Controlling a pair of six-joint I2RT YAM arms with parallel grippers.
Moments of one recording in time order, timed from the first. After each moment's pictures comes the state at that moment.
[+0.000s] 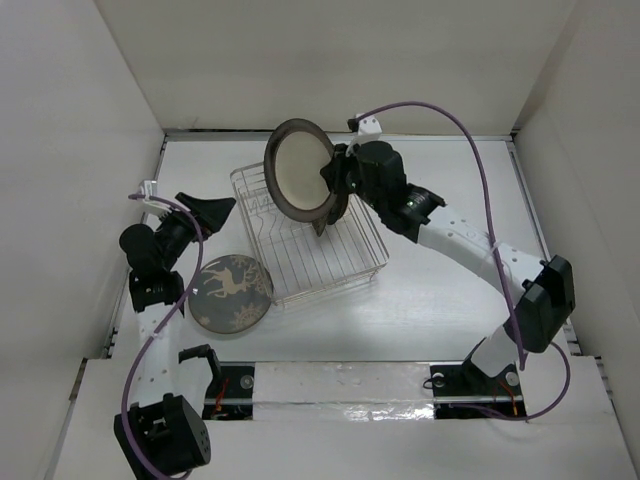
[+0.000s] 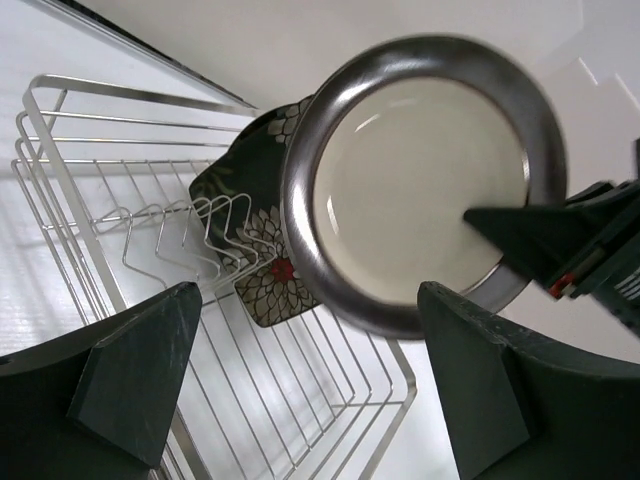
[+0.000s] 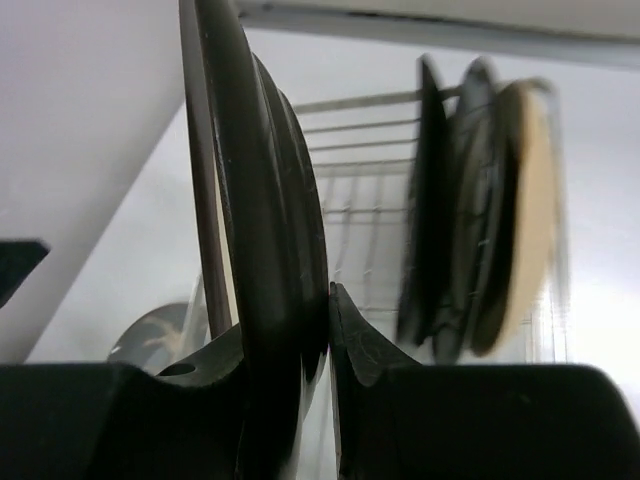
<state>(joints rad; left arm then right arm) 0.28 0.81 0.53 0.32 0.70 -0.87 0.77 1.57 1.43 -0.08 0.15 0.41</state>
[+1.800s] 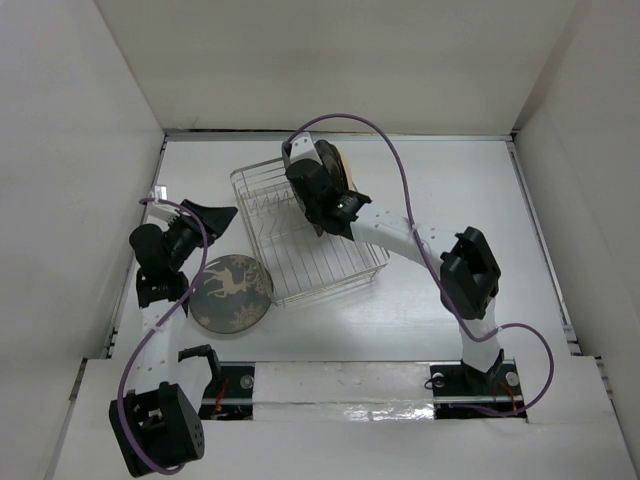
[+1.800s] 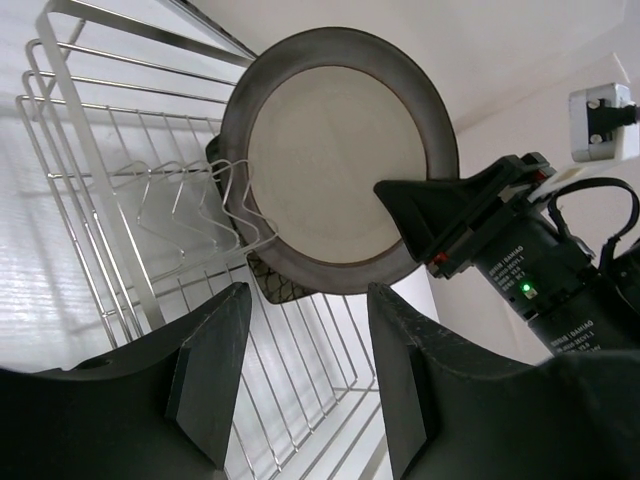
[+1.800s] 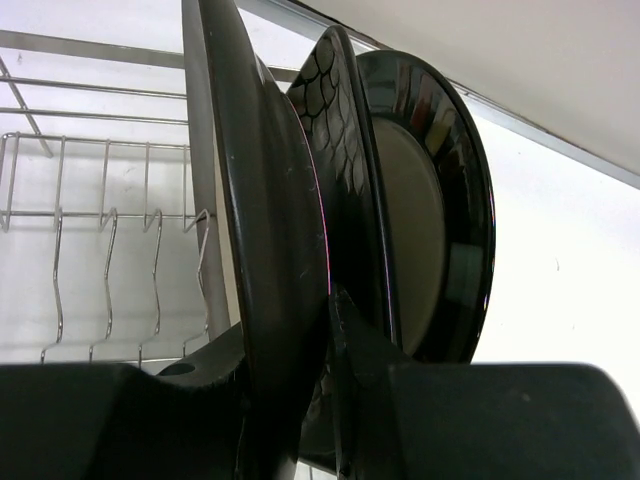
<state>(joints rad) 0.24 0.87 0.48 0.32 0.68 -0.88 0.90 1.99 1.75 -0.19 0.73 0.00</state>
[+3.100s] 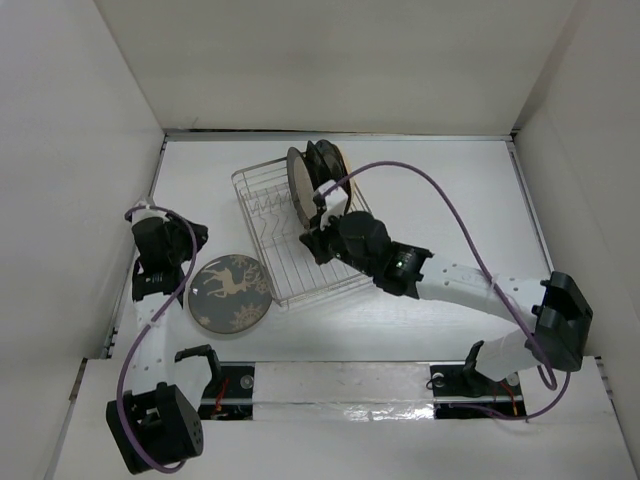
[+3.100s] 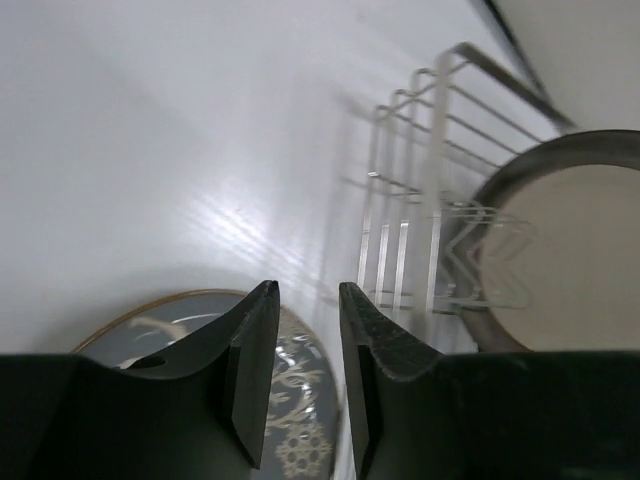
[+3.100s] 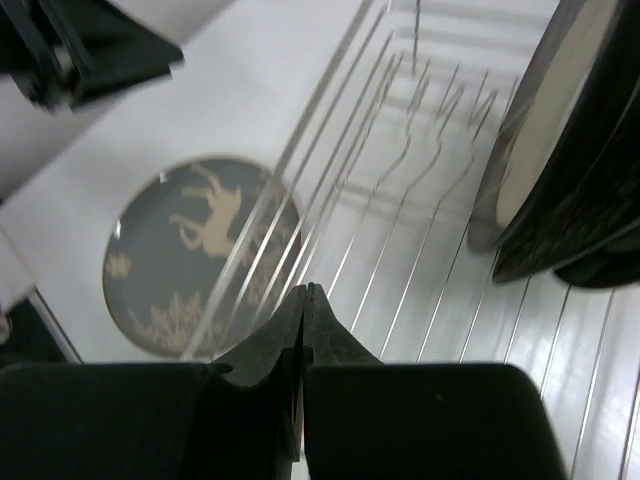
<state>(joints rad) 0.24 0.89 0.60 -0.16 0.17 -0.66 1.04 1.44 1.13 0.08 0.22 0.25</state>
